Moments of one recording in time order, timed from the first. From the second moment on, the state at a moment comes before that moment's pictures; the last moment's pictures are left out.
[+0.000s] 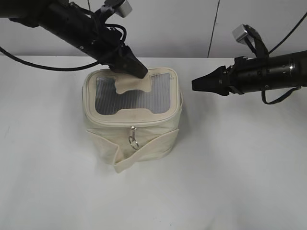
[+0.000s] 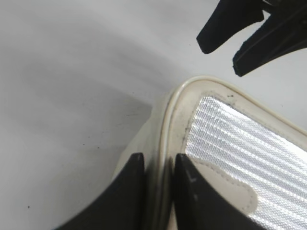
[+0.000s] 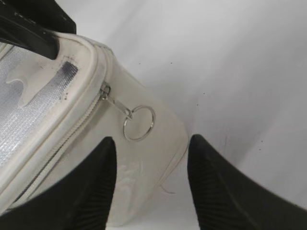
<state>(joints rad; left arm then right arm) -0.36 2.06 -1.59 -0.91 0.93 1.21 0.09 1.97 -1.04 1.57 0.78 -1.71</state>
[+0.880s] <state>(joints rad) -0.37 2.06 -1.59 -0.88 0.91 1.21 0.18 2.01 -1.04 1.58 0.68 -1.96</state>
